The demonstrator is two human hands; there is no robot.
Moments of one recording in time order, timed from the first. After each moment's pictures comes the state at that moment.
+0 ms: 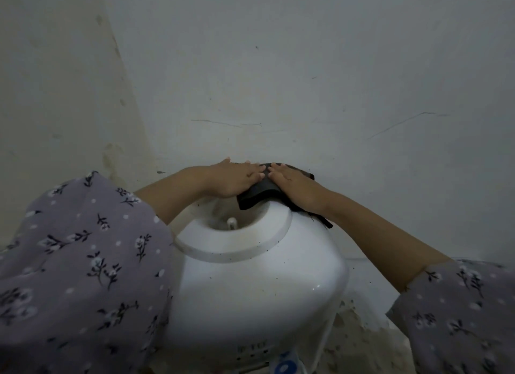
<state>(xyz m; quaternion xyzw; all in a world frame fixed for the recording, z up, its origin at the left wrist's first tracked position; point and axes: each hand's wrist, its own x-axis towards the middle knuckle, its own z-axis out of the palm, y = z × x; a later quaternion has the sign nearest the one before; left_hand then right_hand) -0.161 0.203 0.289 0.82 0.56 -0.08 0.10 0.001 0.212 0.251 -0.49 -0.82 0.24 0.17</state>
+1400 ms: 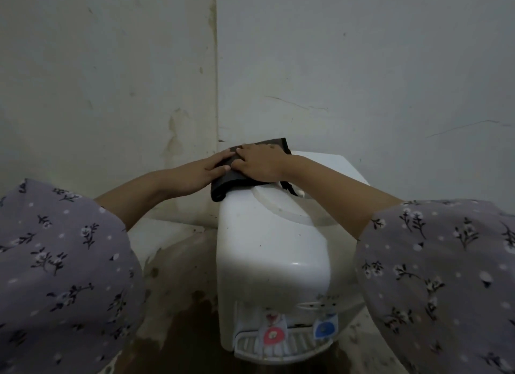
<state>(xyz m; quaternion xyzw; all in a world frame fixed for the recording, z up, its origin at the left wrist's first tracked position) -0.319 0.118 0.242 0.72 0.58 0.22 0.32 -0.170 0.171 0.274 -0.43 -0.90 0.02 -0.04</state>
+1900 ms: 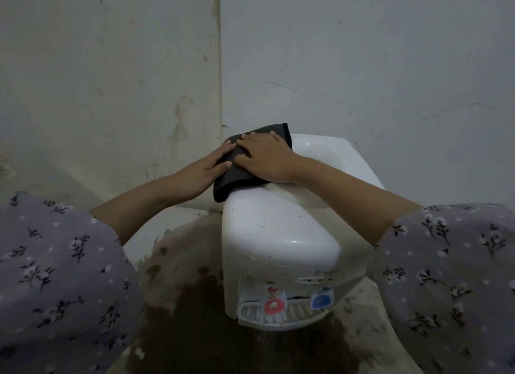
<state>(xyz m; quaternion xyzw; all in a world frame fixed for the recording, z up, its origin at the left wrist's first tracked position) -0.302 0.060 0.228 0.70 0.55 0.32 0.32 -0.150 0.114 0.267 -0.42 -0.91 0.02 0.05</state>
